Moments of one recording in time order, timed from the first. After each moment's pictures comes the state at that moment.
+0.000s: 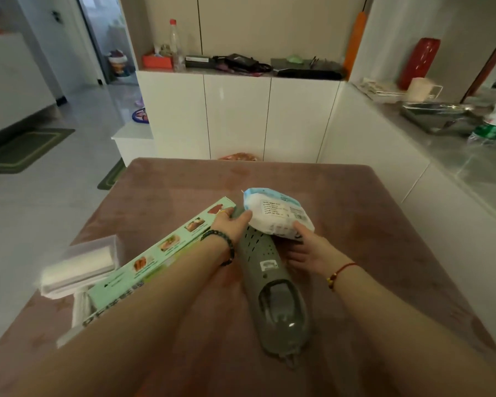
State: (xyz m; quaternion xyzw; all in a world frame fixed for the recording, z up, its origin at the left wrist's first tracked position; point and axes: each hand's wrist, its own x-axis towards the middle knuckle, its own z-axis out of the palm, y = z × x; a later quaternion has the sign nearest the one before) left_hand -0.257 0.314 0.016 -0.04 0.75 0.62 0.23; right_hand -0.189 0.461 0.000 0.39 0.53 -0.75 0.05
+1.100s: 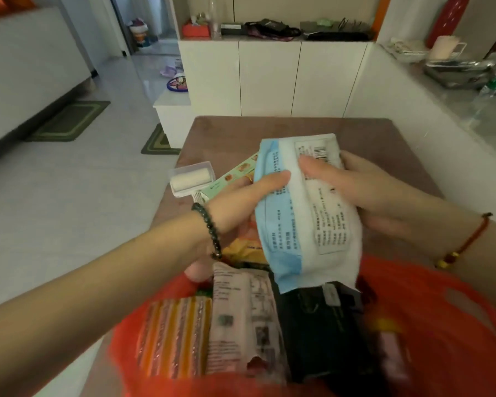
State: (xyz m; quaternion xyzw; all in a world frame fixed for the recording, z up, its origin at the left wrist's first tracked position) left_hand -0.017 0.099 0.166 0.14 0.68 0.62 0.36; right_hand 0.037 0.267 0.192 0.05 0.71 -0.70 0.07
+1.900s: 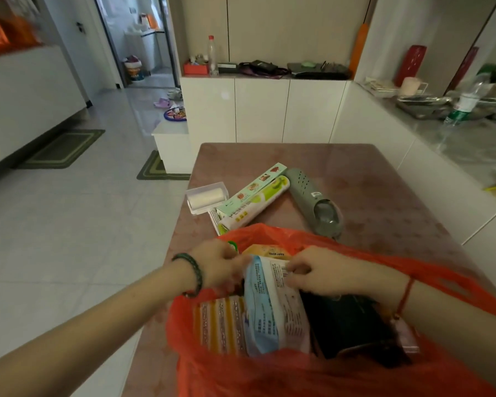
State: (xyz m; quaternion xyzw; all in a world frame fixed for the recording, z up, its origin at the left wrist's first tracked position) left_hand 0.000 0.001 0.143 0.18 0.88 0.30 0.32; right_hand 0.076 0.180 0.155 0.02 0.94 -0.23 0.25
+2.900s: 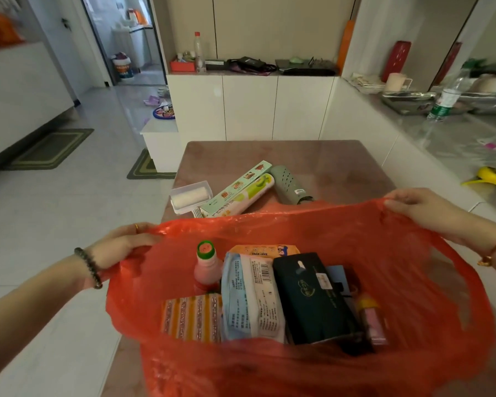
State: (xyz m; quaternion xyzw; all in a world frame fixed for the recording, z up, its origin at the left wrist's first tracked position) left_hand -0.040 -0.072 0.146 0.03 0.76 0.56 0.32; right_hand 0.100 0.370 0.173 0.23 0.89 -0.39 -0.03
